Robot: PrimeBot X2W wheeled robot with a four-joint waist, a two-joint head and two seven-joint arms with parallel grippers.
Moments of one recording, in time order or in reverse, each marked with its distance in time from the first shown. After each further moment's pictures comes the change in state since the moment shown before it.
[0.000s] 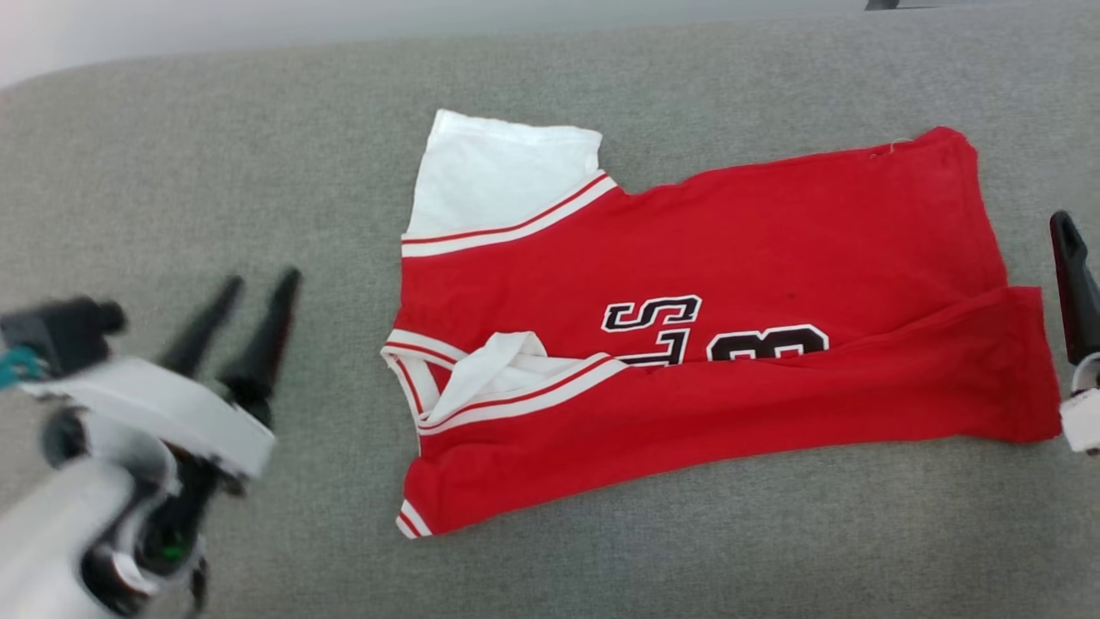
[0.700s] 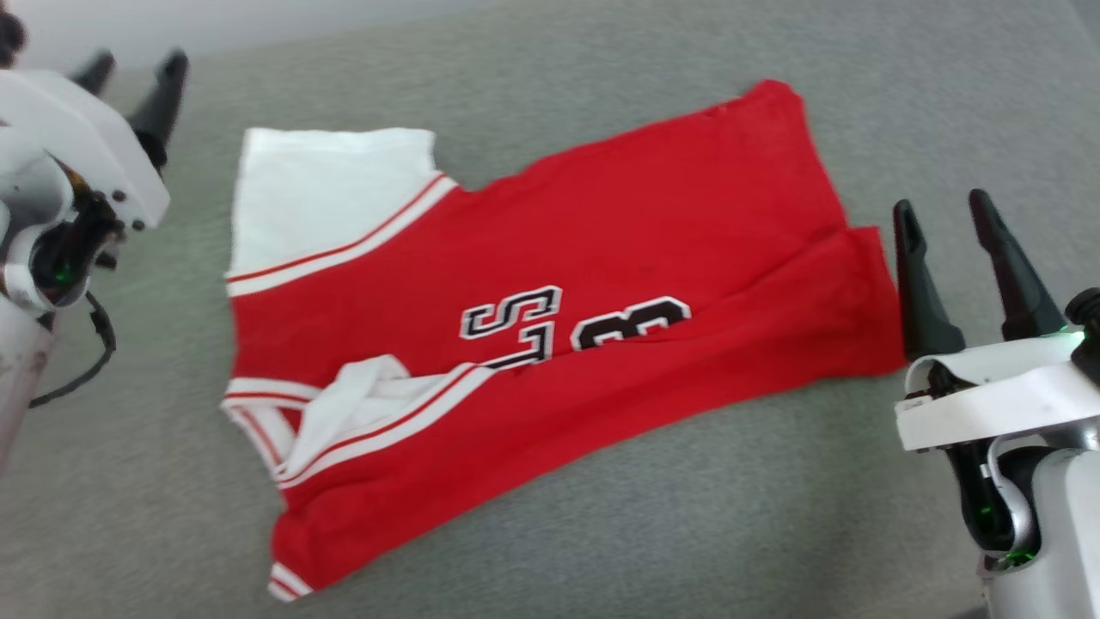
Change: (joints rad) left arm -0.602 -0.140 -0.071 0.699 0.275 -0.226 0.299; right arm -0.067 0.200 0.159 0.130 -0.063 0.000 -0.330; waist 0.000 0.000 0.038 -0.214
